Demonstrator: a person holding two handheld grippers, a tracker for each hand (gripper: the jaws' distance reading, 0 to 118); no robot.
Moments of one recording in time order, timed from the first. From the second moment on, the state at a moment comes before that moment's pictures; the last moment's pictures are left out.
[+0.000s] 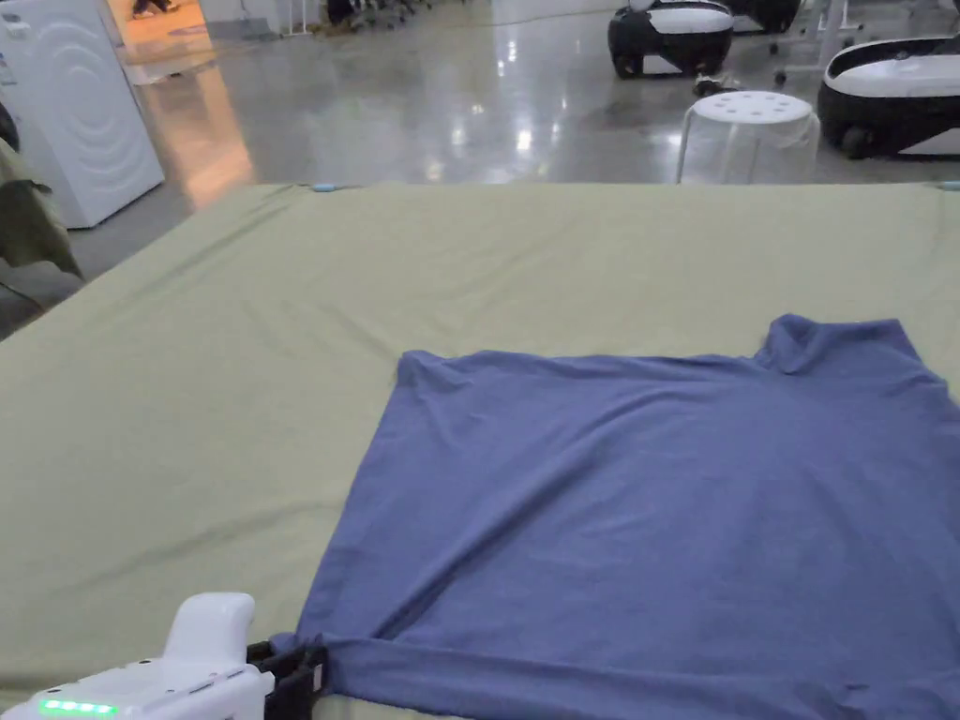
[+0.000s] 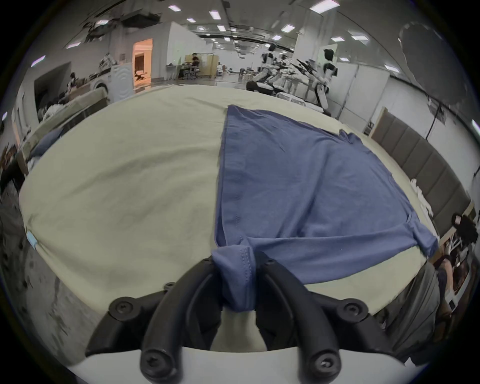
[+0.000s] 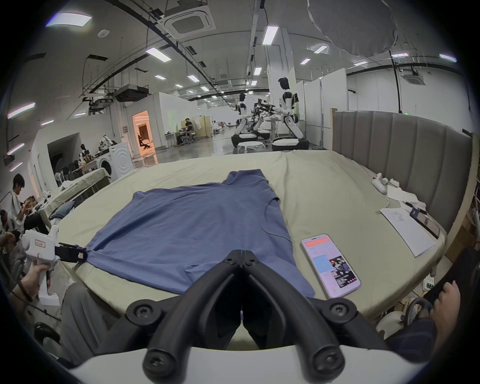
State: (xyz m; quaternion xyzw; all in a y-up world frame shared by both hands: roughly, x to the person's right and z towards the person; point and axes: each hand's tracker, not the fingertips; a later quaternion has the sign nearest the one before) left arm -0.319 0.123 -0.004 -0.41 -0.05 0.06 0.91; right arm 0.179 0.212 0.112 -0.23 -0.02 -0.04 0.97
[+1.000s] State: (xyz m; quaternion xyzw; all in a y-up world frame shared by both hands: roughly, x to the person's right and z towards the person) left arm -0.306 0.120 0.001 -0.40 -0.04 0.01 0.91; right arm 0.242 0.118 0.086 -0.38 -0.04 -0.17 0.91
